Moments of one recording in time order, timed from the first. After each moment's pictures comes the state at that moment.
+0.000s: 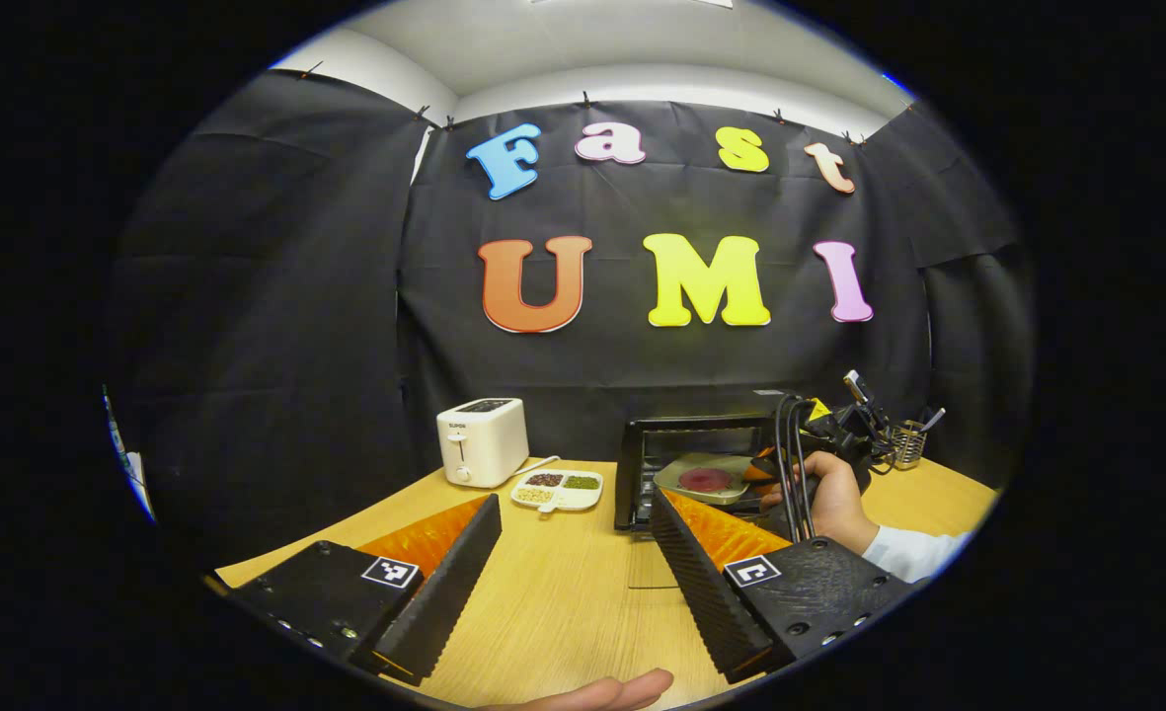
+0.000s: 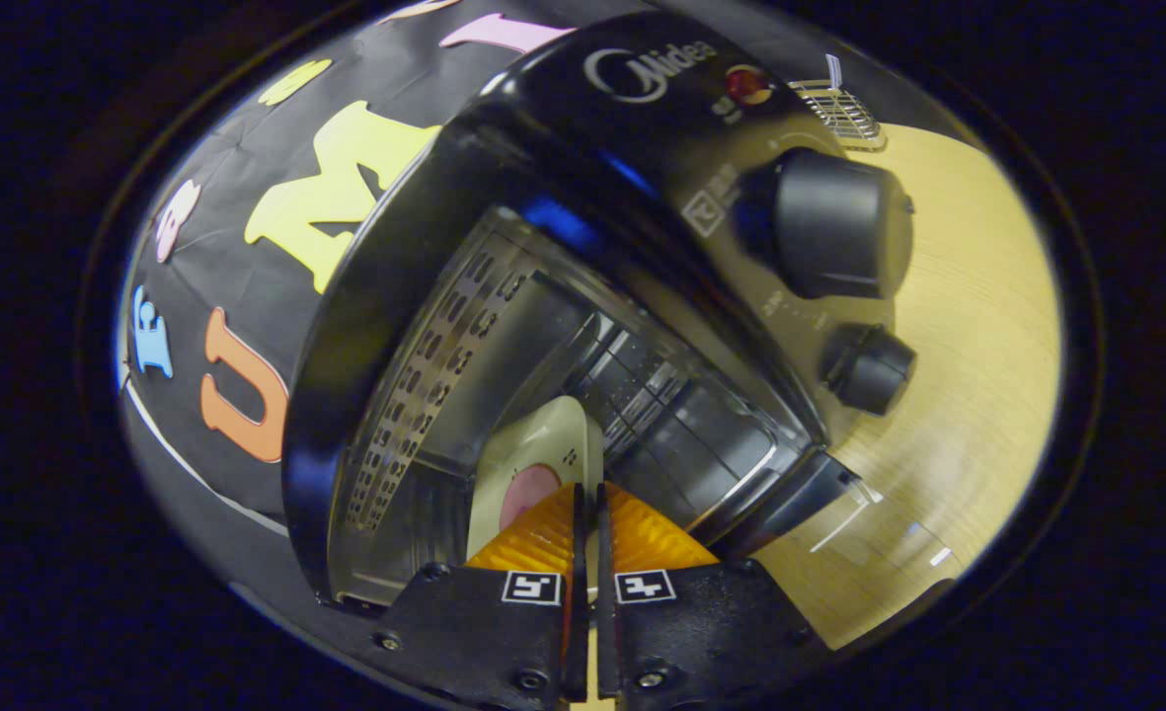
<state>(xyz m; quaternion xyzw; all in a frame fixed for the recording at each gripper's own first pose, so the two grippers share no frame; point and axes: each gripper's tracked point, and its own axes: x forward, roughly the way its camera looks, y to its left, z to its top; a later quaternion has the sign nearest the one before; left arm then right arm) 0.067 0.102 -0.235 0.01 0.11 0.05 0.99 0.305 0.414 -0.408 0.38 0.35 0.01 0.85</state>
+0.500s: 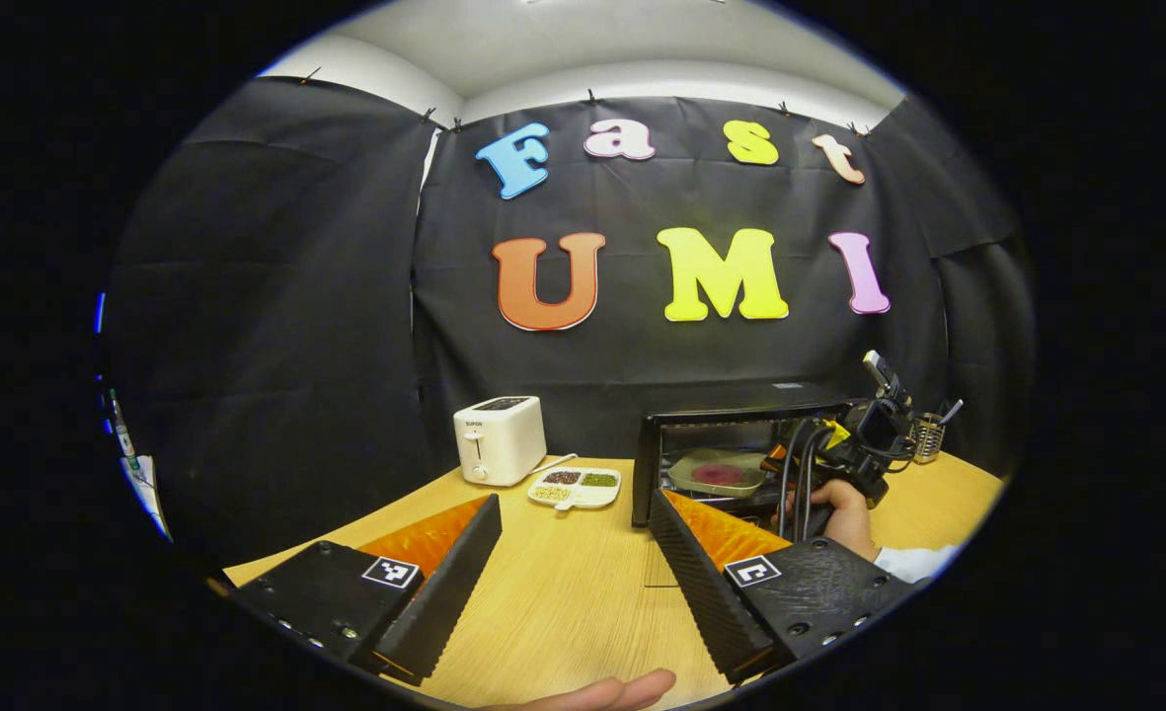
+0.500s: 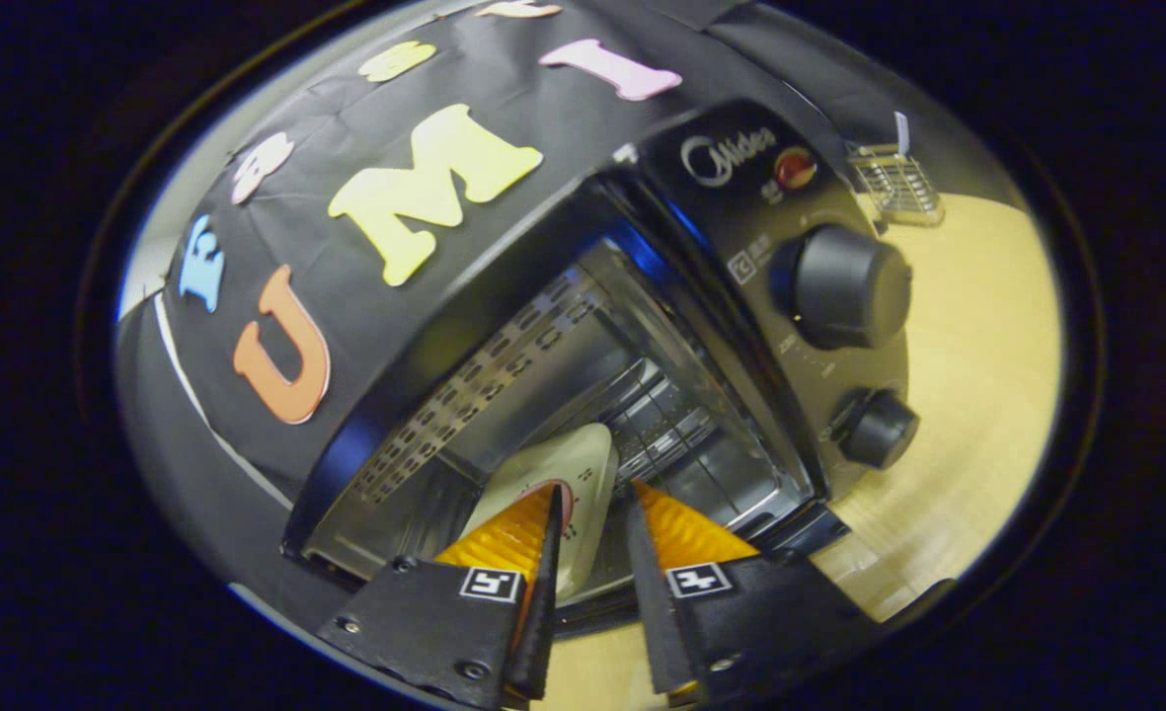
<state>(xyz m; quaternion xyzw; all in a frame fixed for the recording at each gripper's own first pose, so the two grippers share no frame) 0.070 0.098 -0.243 0.02 0.12 0.07 0.99 0.291 0.406 -0.389 0.29 0.25 0.08 0.92</state>
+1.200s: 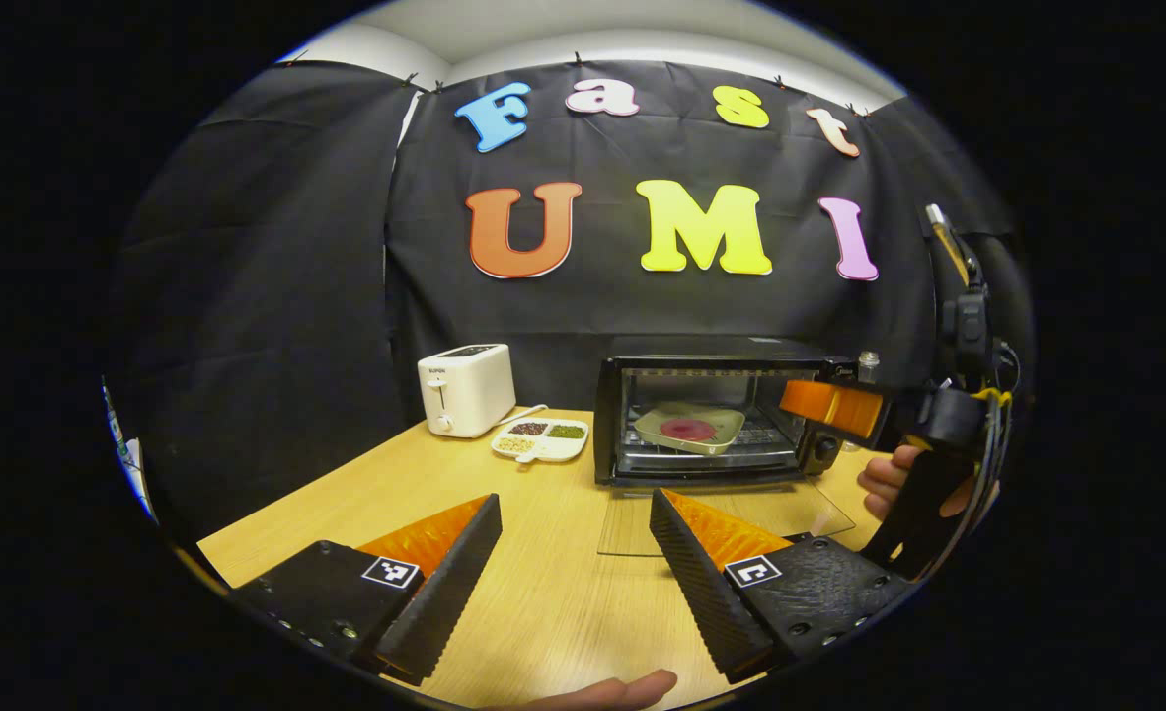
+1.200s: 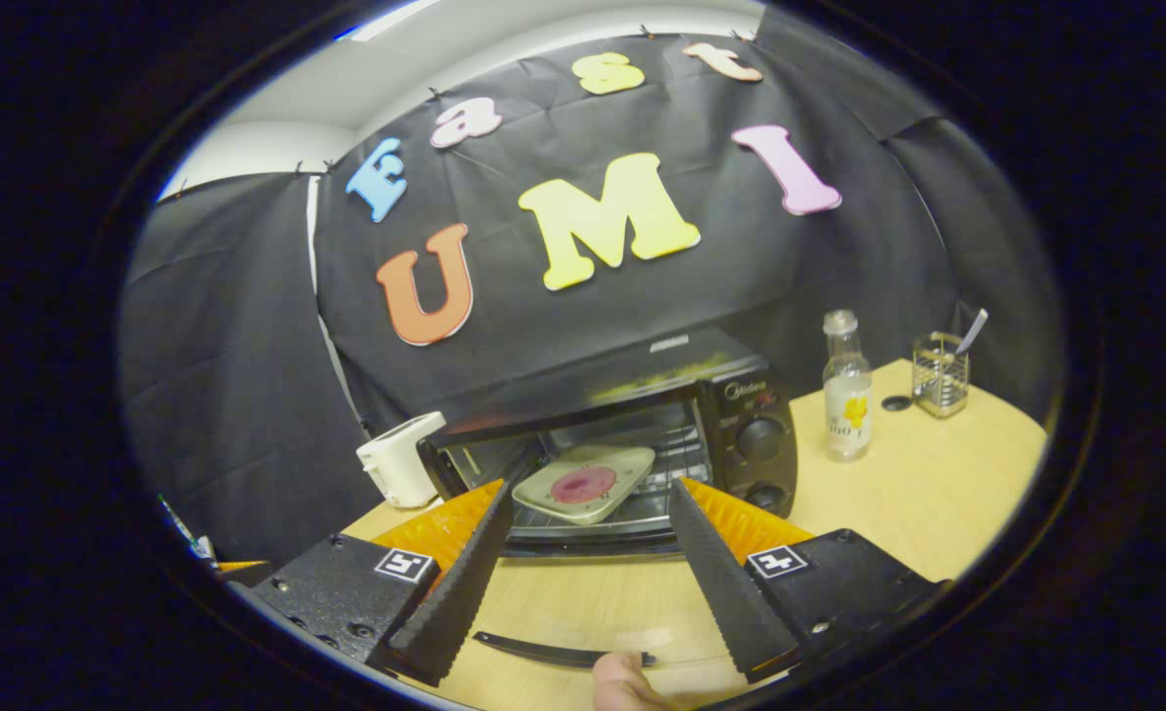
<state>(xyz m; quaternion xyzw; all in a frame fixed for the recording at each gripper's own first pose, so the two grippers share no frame) 0.072 0.049 -0.297 0.00 0.20 0.03 0.98 0.164 0.355 -0.284 0.11 0.16 0.23 0.95</state>
